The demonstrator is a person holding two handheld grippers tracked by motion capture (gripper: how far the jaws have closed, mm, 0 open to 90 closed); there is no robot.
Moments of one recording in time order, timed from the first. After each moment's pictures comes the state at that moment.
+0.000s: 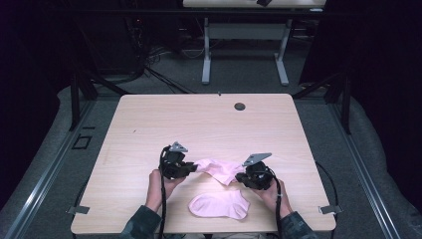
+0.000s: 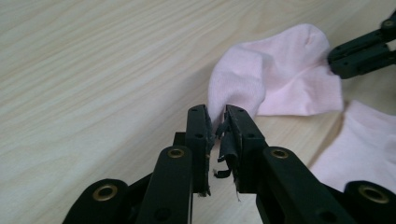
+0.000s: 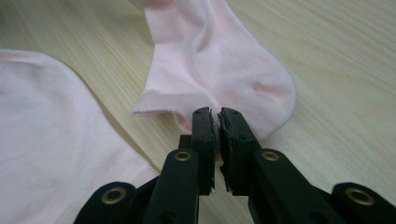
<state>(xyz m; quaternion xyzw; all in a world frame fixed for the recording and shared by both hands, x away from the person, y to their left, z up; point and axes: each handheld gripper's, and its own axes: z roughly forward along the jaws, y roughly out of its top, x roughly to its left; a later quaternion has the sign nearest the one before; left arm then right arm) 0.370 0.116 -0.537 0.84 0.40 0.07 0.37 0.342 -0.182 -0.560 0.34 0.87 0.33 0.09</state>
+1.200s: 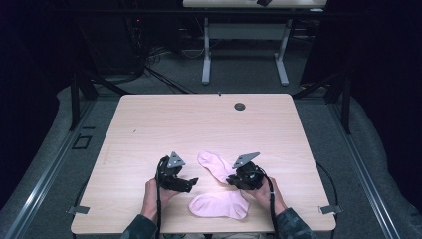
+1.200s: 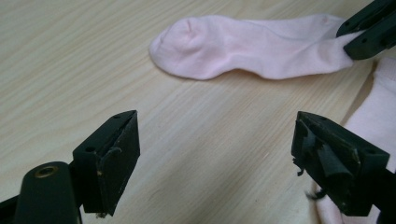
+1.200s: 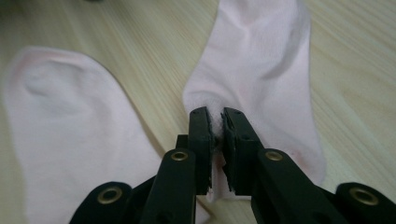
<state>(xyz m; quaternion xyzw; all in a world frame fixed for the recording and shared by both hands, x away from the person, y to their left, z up) 0.340 0.123 -0.555 0.85 0.34 0.14 0.37 0.345 -0.157 -0.558 0.29 0.90 0.33 0.06</state>
